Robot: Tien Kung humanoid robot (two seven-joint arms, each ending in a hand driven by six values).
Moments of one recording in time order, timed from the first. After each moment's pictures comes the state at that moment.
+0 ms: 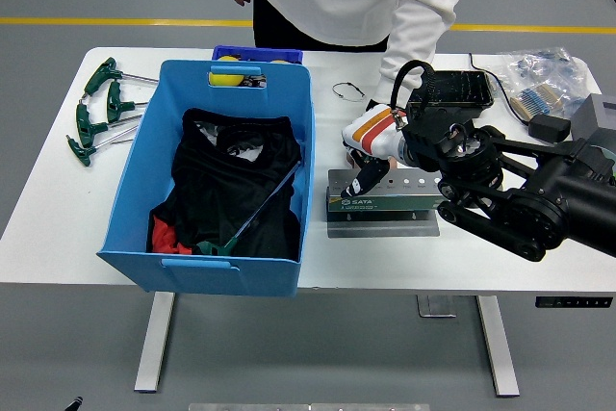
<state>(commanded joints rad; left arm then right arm) -0.10 0.08 -0.81 -0.18 0.38 0.25 -0.04 1.09 -0.17 0.16 1.01 -1.90 0.14 -0.21</state>
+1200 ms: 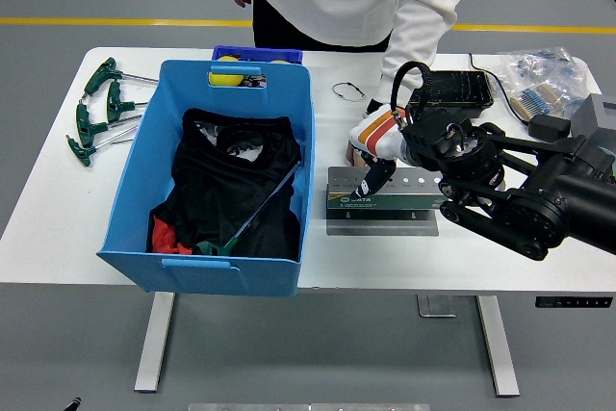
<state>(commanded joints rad) -0.10 0.08 -0.79 -0.18 0.36 0.25 -0.05 1.10 -0.17 0.15 1.00 -1.96 0.20 -0.23</state>
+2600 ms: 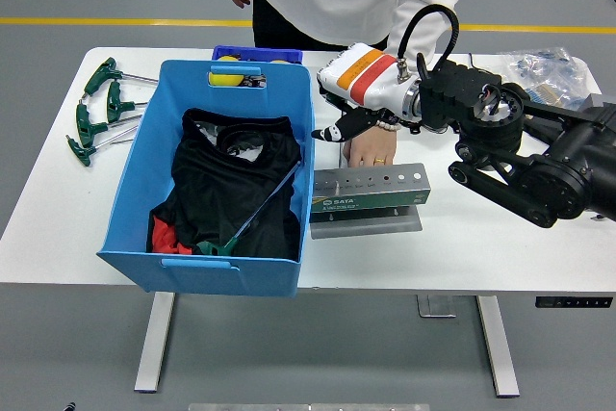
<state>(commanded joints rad) -0.09 0.09 -0.82 -0.18 0.40 0.25 -0.04 1.16 -0.22 0.29 1.05 -1.96 -0.15 0.03</state>
